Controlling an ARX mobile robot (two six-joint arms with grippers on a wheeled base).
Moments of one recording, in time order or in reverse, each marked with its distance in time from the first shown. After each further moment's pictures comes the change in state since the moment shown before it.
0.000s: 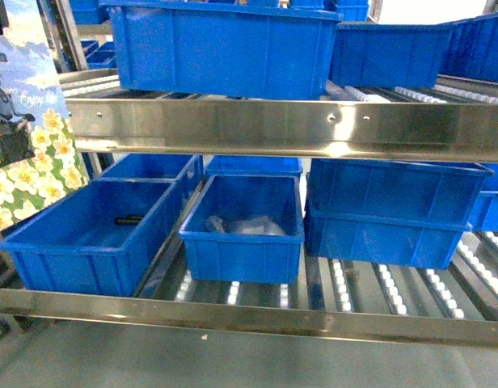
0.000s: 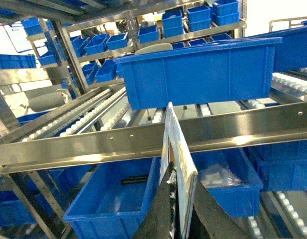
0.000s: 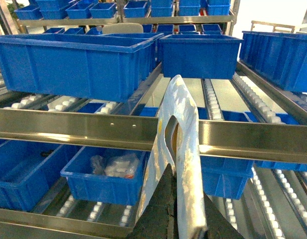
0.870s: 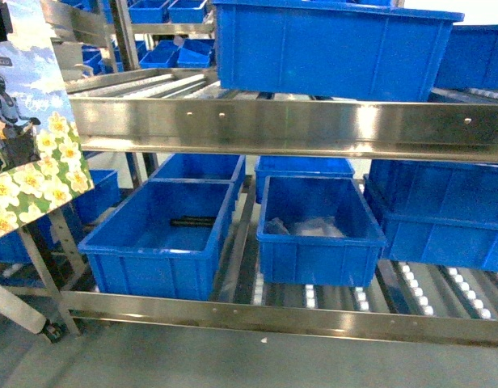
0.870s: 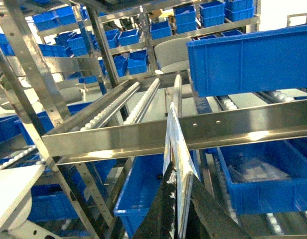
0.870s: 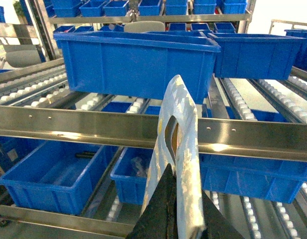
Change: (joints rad) left arm 0.000 0.000 0.000 -0.003 0.000 0.000; right arm 0.000 0.001 0.000 -0.005 0.000 0.000
